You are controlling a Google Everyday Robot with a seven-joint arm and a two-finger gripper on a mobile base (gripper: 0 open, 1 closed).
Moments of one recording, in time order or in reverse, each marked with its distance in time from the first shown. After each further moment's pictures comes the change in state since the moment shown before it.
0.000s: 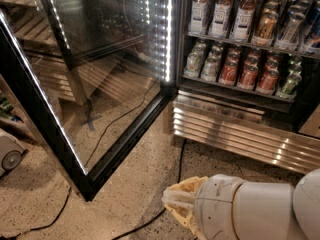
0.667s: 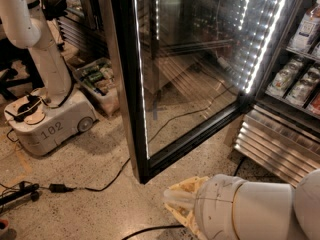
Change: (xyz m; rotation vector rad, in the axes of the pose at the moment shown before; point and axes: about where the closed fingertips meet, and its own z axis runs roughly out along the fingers) arm 0.000 0.000 0.000 0.000 0.000 0.000
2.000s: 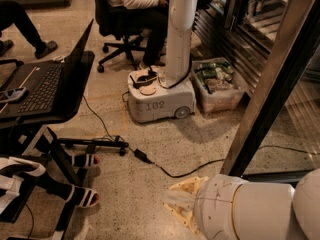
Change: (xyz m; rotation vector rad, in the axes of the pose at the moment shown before) arm 0.000 0.000 0.000 0.000 0.000 0.000
